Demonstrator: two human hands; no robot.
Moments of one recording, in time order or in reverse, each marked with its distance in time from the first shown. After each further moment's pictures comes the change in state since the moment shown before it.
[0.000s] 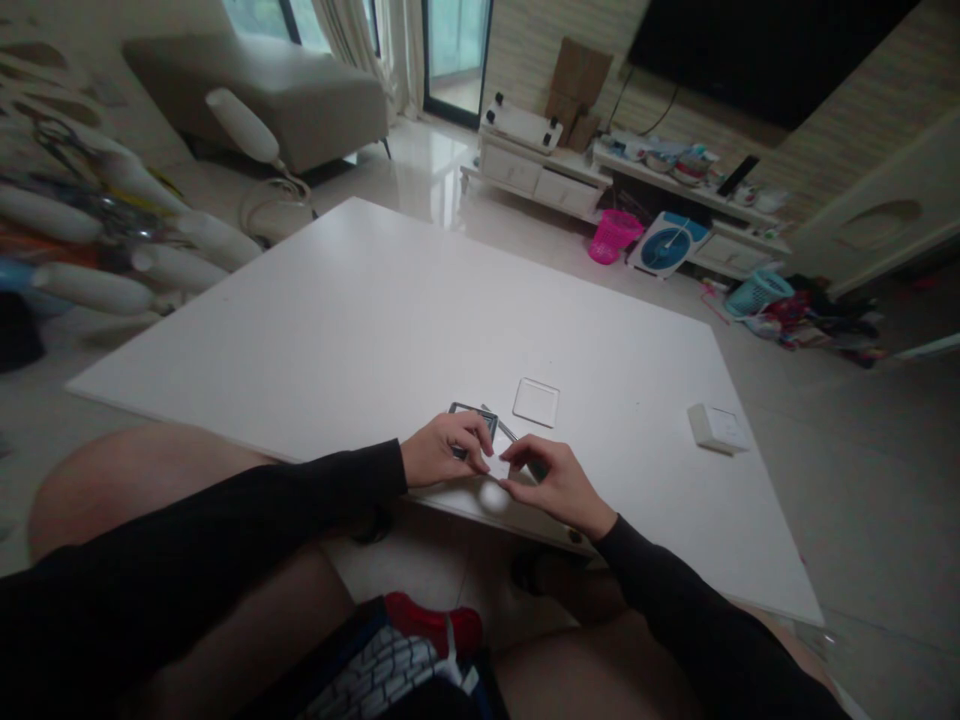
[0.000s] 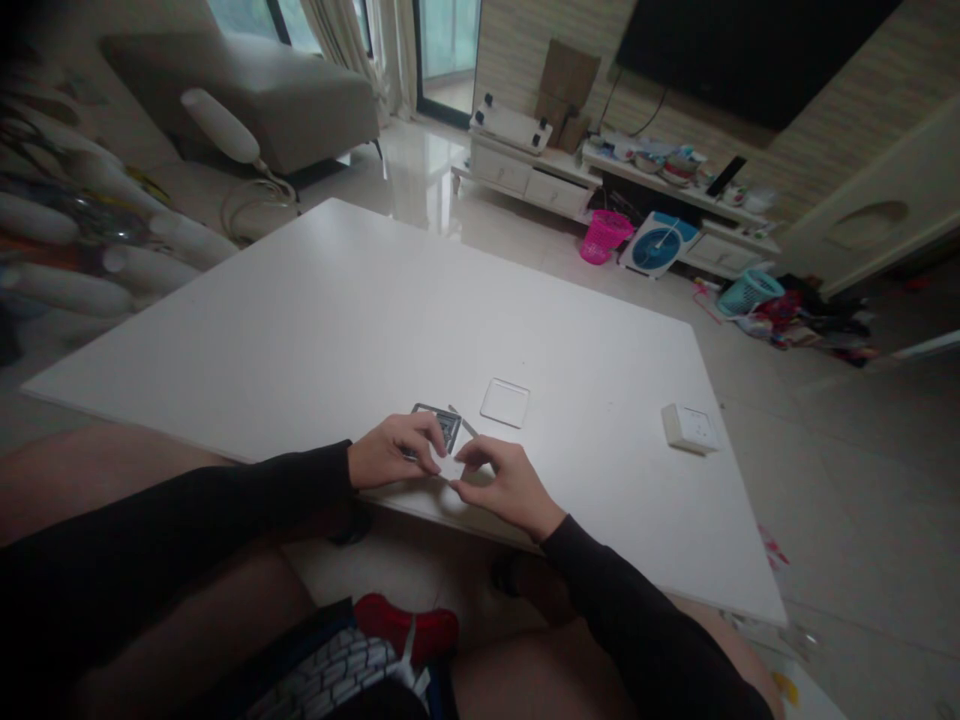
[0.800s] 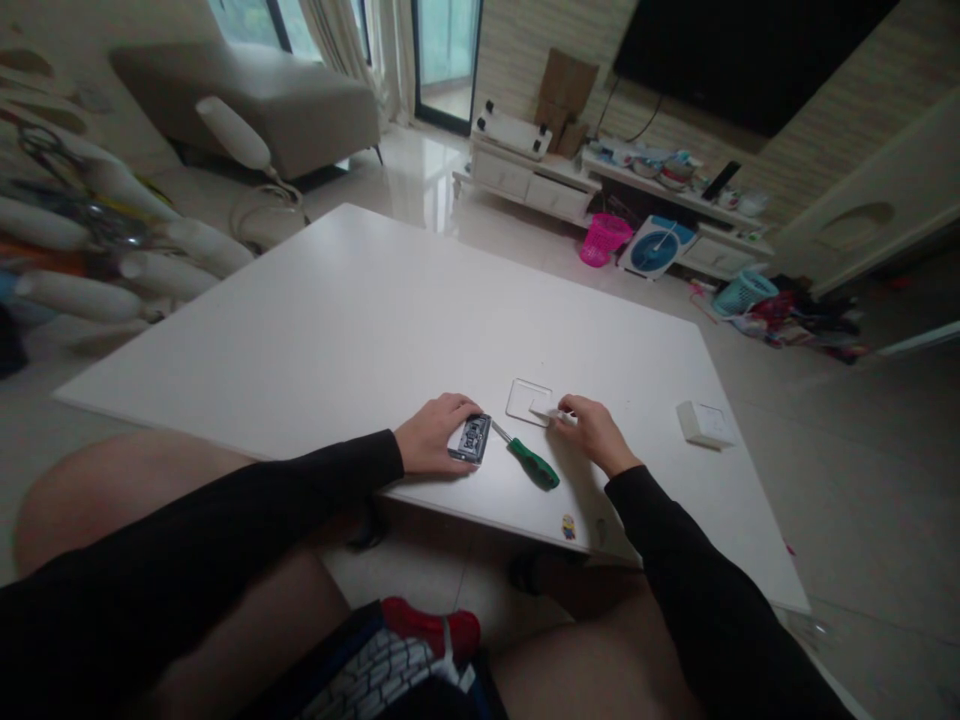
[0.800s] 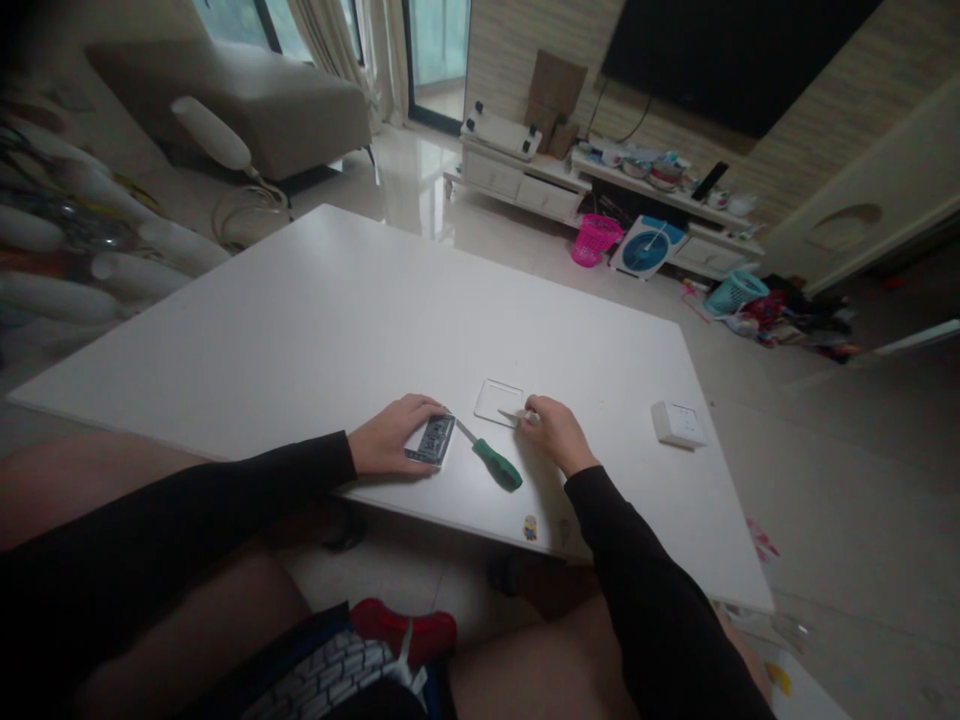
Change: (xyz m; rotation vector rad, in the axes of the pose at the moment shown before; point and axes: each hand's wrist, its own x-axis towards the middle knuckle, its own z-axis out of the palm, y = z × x) left_hand 0.001 -0.032 -0.008 0.566 -0.110 -0.112; right_hand 0.024 0.086 -0.080 -0.677 0.127 0.114
